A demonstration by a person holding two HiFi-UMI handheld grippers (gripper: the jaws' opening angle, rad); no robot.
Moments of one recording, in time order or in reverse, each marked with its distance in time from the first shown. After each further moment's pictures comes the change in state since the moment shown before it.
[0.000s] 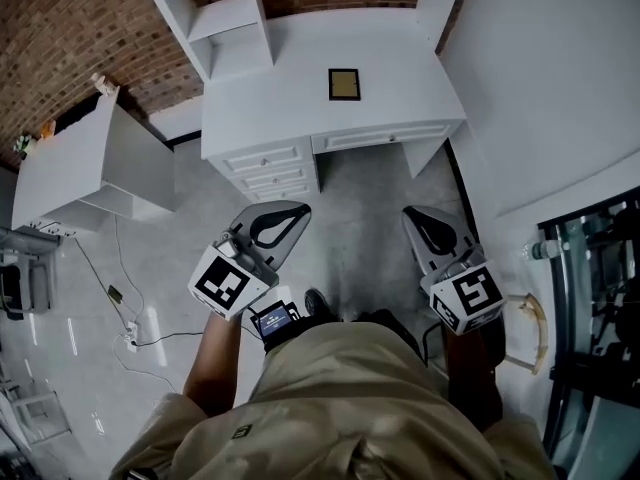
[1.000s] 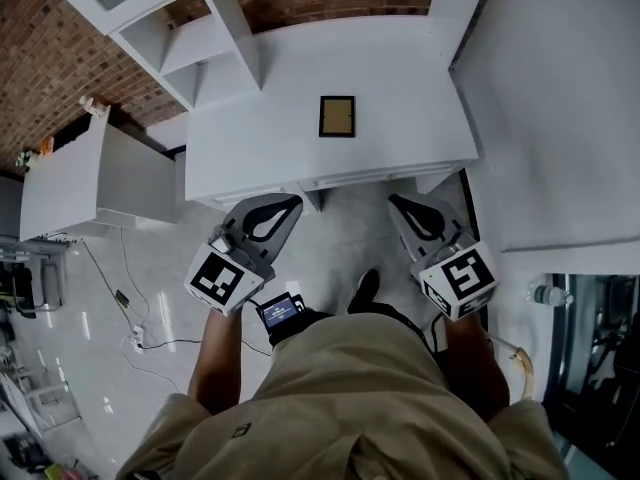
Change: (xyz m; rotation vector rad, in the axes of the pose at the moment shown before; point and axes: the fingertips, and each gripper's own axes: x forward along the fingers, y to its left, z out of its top) left arm 0.213 0.164 -0.015 -0.044 0.077 0.104; right arm 0.155 -0.228 -0.006 0.020 0.008 0.144
